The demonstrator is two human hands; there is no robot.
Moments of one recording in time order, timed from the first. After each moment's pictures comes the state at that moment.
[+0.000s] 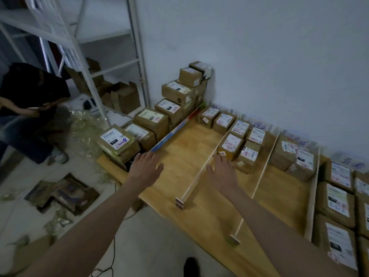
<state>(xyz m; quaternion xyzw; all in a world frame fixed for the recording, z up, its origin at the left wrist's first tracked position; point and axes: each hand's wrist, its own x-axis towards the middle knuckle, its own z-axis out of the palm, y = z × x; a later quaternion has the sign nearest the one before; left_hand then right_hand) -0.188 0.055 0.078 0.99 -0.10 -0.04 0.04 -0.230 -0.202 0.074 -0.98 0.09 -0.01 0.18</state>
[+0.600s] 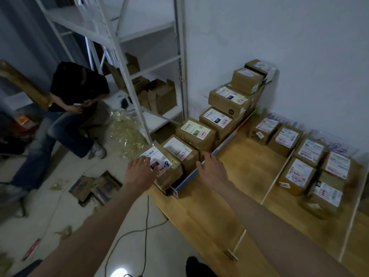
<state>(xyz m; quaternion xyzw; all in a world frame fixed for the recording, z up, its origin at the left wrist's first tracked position) -0.035 0.228 0.048 1.00 0.04 -0.05 0.04 -0.009 -0.020 0.037 -0.96 -0.03 0.05 0.26</state>
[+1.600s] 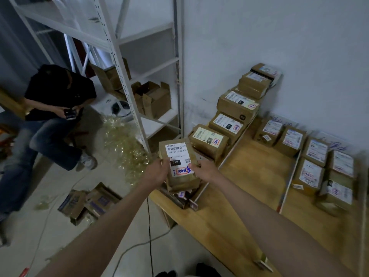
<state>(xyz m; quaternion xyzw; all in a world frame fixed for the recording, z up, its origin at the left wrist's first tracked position) 0.040 0.283 0.048 0.92 0.08 -0.13 0.35 0.048 0.087 0.046 -0.89 0.05 0.21 0.40</state>
